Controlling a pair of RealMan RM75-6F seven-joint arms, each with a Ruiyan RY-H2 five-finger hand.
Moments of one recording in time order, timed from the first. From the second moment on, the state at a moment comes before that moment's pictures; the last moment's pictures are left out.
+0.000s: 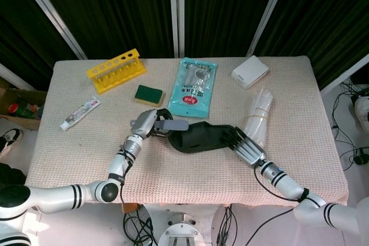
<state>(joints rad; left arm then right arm) -0.80 -1.68 -0.30 -1.50 0.85 0.91 0.01 0.64 -1.51 -0.07 -1.25 -1.53 0.85 -0.40</state>
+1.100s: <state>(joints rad) -0.81 -1.82 -0.29 -1.46 0.93 0.89 -0.01 0.64 -1.51 -0.07 -1.27 -1.51 0.83 -0.41</state>
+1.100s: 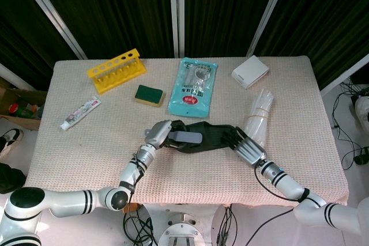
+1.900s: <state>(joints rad) -0.75 -1.78 -0.29 -1.43 0.93 0.95 0.00 0.64 -1.51 -0.07 -1.27 -1.50 0.83 -0.42</state>
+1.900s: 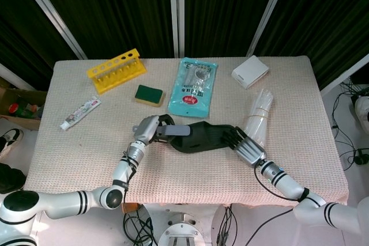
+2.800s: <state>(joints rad) -0.72 -1.81 -0.29 -1.44 0.97 0.99 -0.01 0.64 -1.52 -0.07 -1.25 -1.48 0.81 -0.42</state>
